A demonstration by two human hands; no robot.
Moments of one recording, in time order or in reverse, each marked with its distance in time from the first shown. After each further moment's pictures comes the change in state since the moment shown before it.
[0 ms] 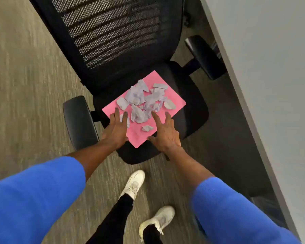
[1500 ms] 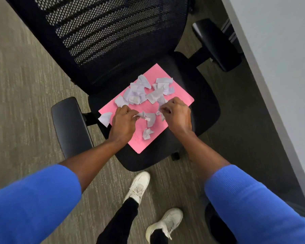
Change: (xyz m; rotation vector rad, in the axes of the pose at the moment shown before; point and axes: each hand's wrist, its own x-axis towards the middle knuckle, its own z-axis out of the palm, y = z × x) left_hand 0.052 0.016 0.009 -0.410 0.365 0.075; right_hand 0.080 0.025 -0.011 0.205 0.365 -0.152
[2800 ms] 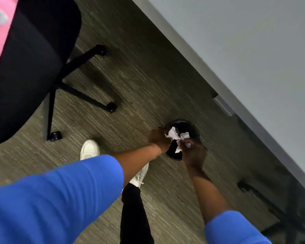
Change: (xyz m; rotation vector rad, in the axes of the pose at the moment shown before) left_hand -0.328 0.258 0.397 -0.024 -0.932 -0.006; right_hand -0.529 0.346 0.025 0.172 0.464 1.040
